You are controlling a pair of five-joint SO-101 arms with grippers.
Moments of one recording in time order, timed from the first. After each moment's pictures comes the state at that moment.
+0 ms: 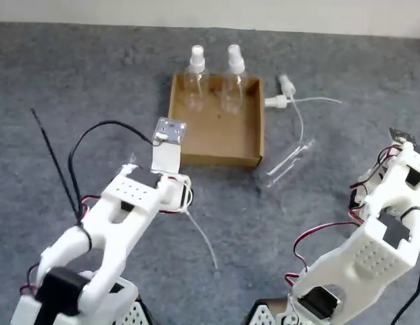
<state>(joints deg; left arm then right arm) 15.9 -16.8 50.4 47.6 16.7 34.6 23.0 2.2 72.1 23.3</state>
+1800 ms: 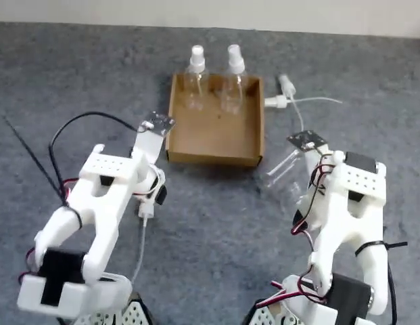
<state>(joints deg) 2.1 -8.6 39.9 58.7 -11.3 13.3 -17.6 36.2 79.0 45.4</state>
